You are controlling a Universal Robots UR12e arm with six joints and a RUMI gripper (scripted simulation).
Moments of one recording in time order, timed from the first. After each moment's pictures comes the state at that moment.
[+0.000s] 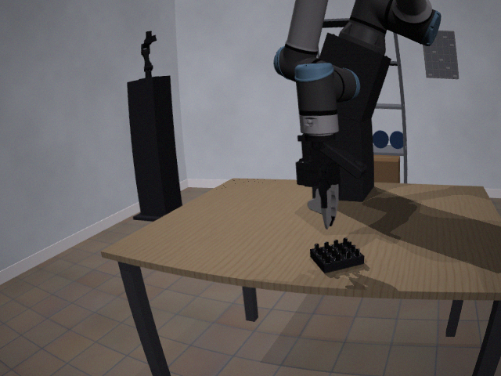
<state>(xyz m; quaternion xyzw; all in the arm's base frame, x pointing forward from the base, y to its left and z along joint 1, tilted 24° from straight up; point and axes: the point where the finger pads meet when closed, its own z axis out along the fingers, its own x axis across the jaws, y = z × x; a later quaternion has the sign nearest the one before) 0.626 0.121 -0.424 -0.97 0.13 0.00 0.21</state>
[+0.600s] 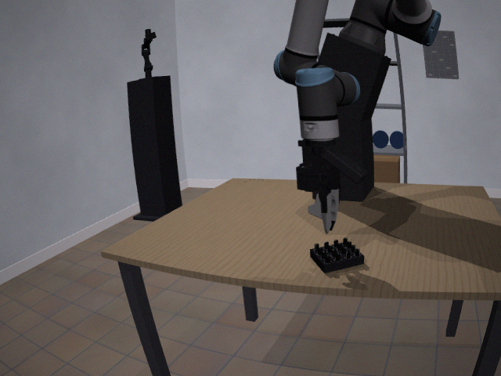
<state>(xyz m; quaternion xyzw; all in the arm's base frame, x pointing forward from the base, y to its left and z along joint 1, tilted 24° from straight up) 0.626 0.126 -0.435 -0.97 0.14 0.00 0.21</state>
